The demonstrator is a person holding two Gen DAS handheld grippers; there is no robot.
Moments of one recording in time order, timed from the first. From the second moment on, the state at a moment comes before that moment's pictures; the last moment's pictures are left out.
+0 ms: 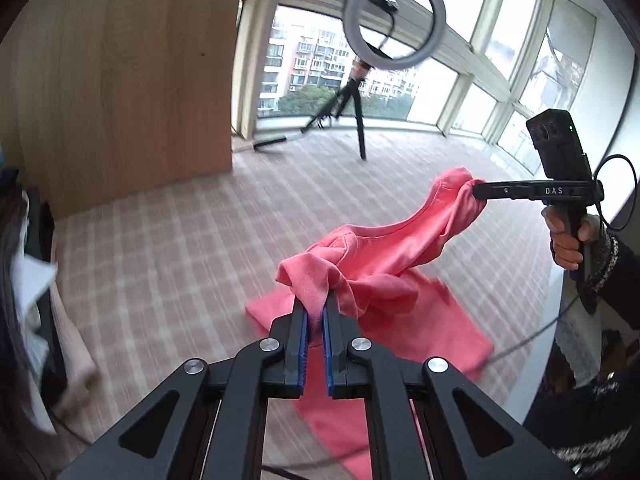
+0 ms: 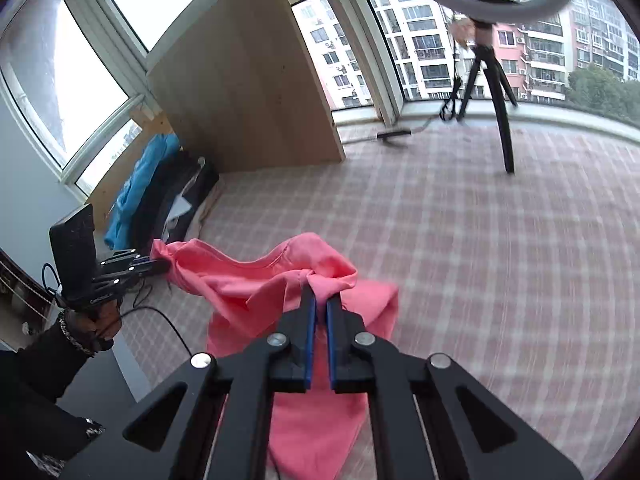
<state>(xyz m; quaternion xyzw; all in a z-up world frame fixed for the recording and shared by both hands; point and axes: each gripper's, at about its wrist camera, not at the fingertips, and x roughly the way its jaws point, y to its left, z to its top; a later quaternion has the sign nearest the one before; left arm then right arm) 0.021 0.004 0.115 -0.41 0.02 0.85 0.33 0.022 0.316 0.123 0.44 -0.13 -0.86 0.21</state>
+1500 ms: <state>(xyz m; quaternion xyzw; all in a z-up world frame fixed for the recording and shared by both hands) 0.118 0.100 0.034 -0.45 0.35 0.70 0.43 0.139 0.212 0.028 0.53 0.14 -0.81 0.23</state>
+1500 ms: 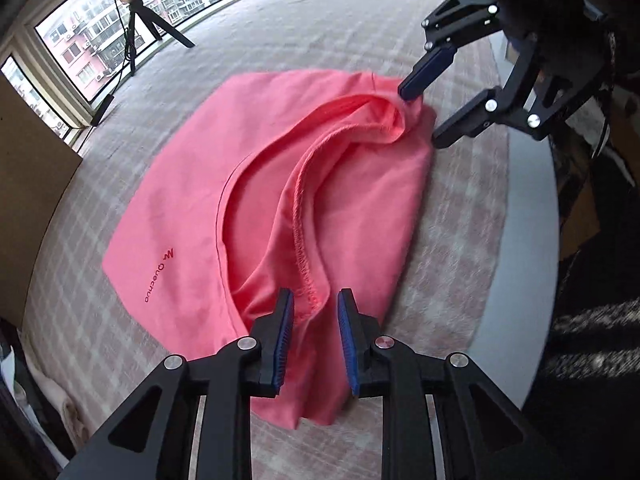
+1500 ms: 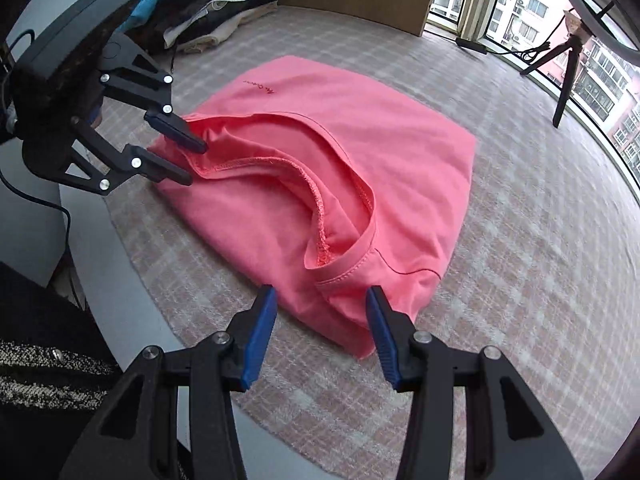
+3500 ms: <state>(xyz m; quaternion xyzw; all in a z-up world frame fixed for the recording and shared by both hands) 0.109 0.191 0.034 -0.49 0.19 0.66 0.54 0.149 0.308 0.023 0.56 -0.18 -0.81 0.03</state>
